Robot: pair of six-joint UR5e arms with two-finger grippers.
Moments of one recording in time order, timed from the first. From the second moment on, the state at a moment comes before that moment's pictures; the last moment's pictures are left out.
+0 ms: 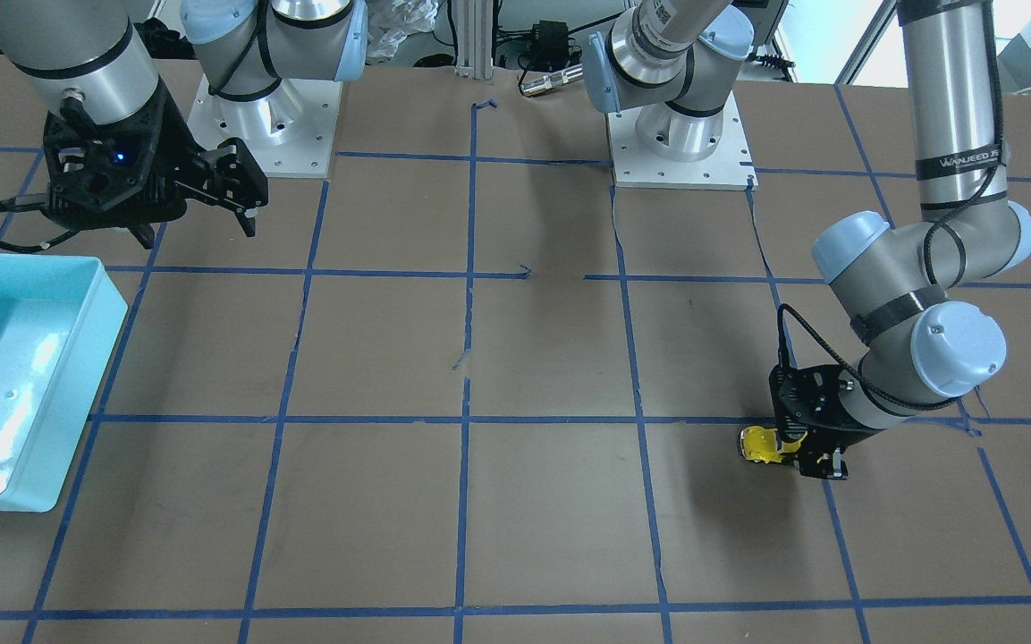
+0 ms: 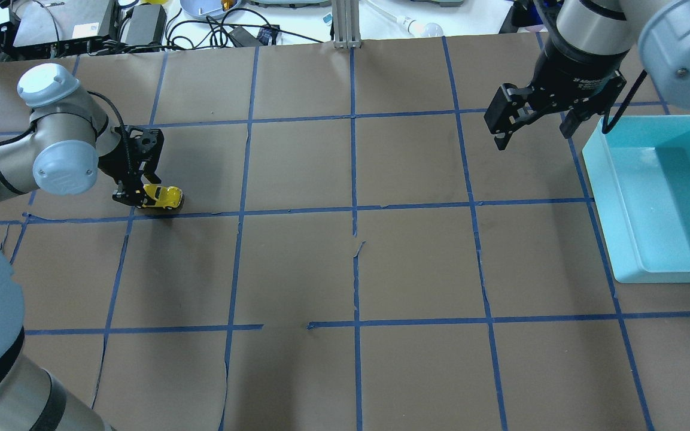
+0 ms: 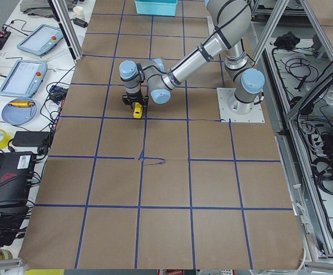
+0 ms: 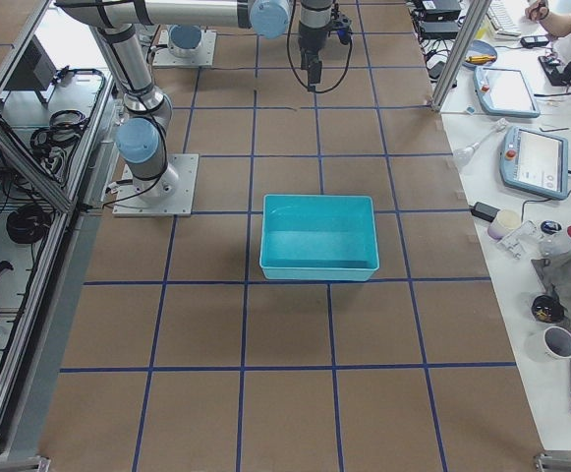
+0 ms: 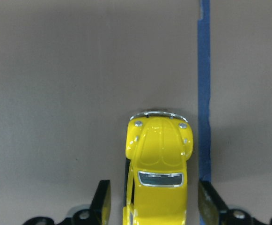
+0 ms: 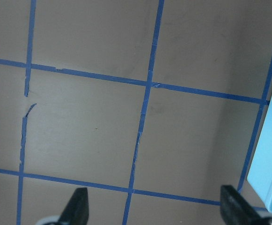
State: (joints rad) left arm -1.25 -2.04 -1.77 -0.95 1.54 1.93; right arm 1.55 -1.56 1.57 -1.56 -1.56 -0.19
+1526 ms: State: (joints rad) left arm -1.24 -2.05 -1.77 -0.96 1.54 1.93; right arm 1.54 -1.56 1.58 -1.56 -1.56 -0.20
